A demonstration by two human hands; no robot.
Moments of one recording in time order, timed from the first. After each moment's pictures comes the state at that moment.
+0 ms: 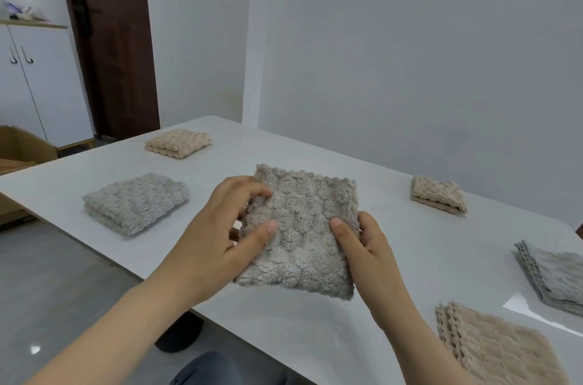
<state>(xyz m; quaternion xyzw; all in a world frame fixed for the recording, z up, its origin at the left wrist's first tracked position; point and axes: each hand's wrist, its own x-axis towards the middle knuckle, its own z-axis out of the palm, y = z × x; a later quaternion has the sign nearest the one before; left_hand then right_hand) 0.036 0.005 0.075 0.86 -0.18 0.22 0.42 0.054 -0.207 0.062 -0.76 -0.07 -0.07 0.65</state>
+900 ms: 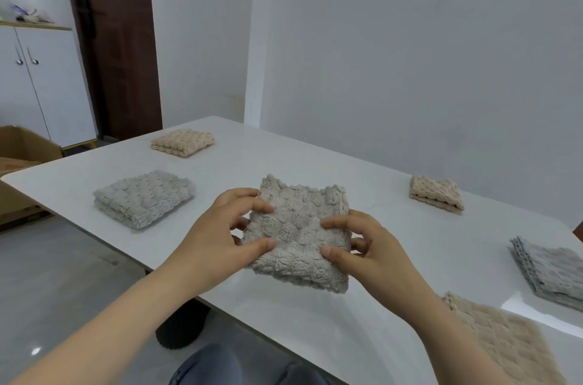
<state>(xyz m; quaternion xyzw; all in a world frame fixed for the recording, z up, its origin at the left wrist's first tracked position) 0.034 0.010 0.063 0.85 -0.12 0.12 0.50 0.043 -0.229 0.066 -0.85 -0.17 -0.03 0.50</state>
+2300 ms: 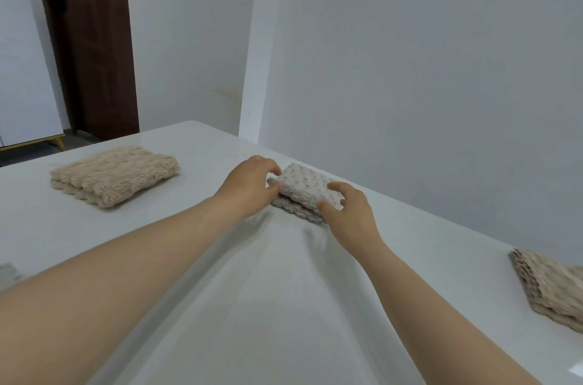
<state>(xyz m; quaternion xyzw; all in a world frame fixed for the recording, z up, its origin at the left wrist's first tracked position) 0.480 0.034 0.013 0.94 -0.08 0.16 0.30 0.462 -0.156 0.007 -0.90 -0.05 -0.11 0.42</state>
